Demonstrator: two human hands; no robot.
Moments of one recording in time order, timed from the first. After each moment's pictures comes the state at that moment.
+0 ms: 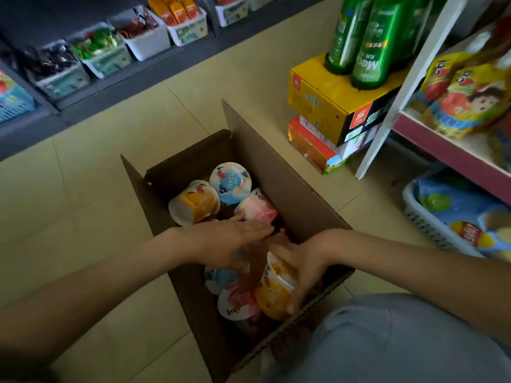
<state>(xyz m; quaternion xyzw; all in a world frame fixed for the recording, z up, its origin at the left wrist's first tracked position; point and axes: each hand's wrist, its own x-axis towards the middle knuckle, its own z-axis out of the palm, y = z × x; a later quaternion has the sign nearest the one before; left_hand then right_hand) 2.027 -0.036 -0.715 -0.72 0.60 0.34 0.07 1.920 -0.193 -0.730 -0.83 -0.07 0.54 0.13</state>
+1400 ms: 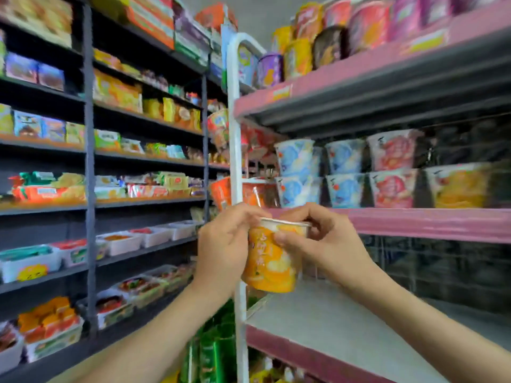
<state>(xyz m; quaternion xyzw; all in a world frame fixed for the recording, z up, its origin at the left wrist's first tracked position) 1.937 -0.324 -0.353 -0.44 0.59 -0.27 -0.62 1.797 -0.410 -0.346 -0.78 0.00 -0.52 0.35</state>
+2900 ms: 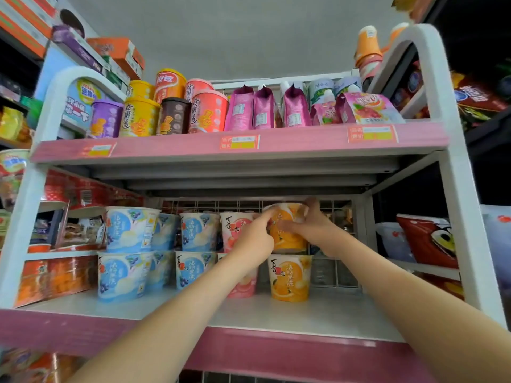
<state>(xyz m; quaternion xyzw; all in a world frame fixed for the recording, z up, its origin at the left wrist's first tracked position) 1.739 -0.608 -0.207 -0.47 0.71 0.03 -0.52 1.598 -0.639 -0.179 -0.73 0.39 -0.51 0.22</state>
